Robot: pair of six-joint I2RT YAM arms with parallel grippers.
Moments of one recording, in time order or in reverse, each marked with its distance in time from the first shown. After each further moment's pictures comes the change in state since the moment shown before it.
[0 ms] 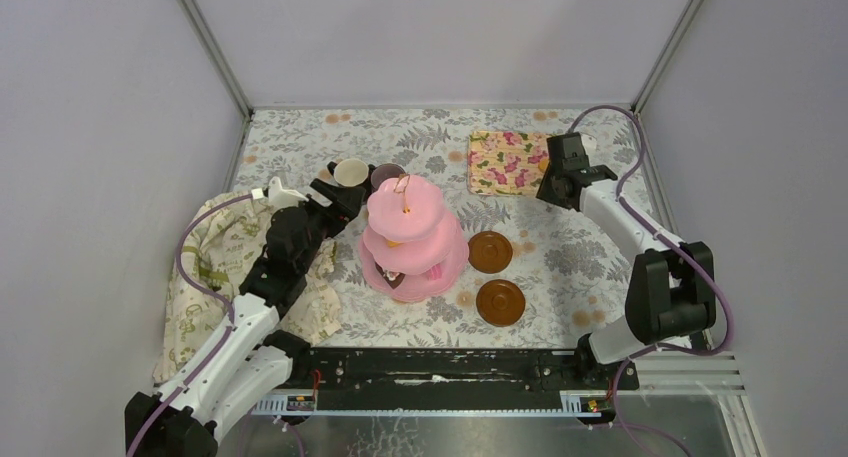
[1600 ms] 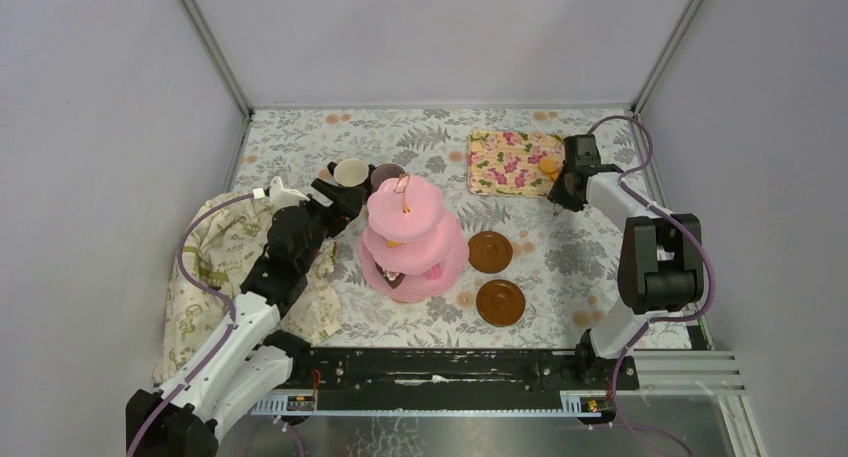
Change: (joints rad) left arm 0.002 0.013 -0.002 0.010 0.004 0.000; right arm -0.151 0.167 0.005 0.084 -0.100 -0.001
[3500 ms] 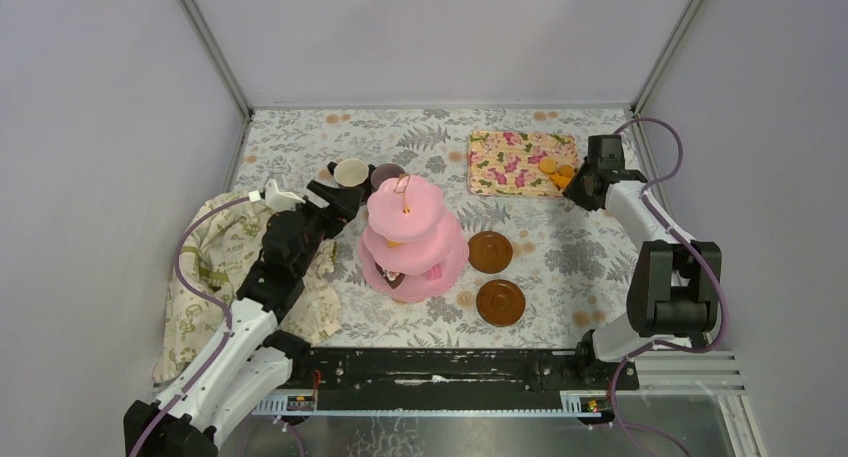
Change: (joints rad) left arm 0.004 -0.051 -0.013 0.000 0.013 -0.014; right arm -0.070 -0.148 -0.050 -0.012 -0.066 0.067
